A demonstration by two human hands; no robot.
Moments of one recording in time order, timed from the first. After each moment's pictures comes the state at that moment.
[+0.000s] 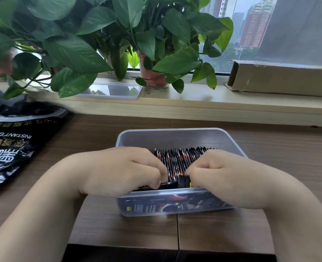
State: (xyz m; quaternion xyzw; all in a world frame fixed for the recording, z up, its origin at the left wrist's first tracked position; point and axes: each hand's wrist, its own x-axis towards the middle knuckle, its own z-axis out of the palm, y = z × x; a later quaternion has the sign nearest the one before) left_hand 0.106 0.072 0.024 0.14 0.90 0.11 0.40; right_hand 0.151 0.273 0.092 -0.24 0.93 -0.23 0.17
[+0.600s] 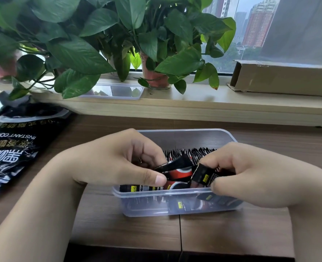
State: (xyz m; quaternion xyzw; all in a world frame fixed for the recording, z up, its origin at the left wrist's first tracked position) left_hand 0.138 0.048 0.077 0.30 0.81 0.47 0.19; right_hand 0.140 0.304 0.093 -0.29 0.89 -0.28 0.21
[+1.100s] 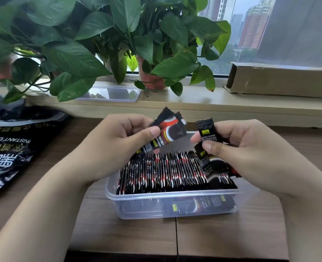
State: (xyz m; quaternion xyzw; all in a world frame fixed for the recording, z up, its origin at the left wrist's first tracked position) left_hand 0.128 0.060 0.070 0.21 0.81 0.54 -0.06; right_hand 0.126 0.310 0.083 -0.21 0.84 -0.50 0.00
